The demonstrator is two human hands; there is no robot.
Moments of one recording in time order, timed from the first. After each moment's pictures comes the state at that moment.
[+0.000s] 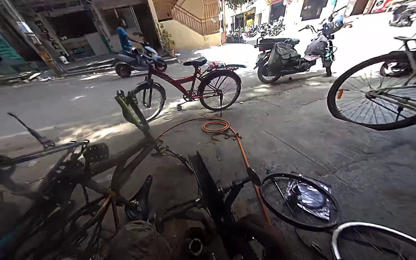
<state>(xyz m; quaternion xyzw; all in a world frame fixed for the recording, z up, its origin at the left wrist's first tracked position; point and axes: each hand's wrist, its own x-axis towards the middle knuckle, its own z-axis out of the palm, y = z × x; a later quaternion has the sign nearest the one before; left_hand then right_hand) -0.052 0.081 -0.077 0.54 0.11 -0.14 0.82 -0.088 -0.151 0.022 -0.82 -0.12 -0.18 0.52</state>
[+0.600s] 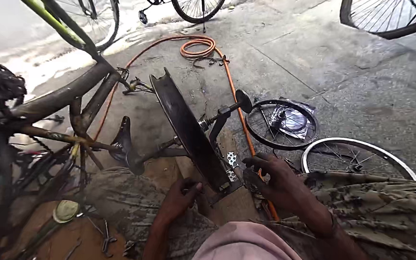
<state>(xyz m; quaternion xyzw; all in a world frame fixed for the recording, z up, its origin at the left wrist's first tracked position) -0.043 0.090 -0.075 0.79 -0.04 -0.36 0.50 -0.110 -0.217 -0.051 -0.93 -0.01 -0.03 0.37</state>
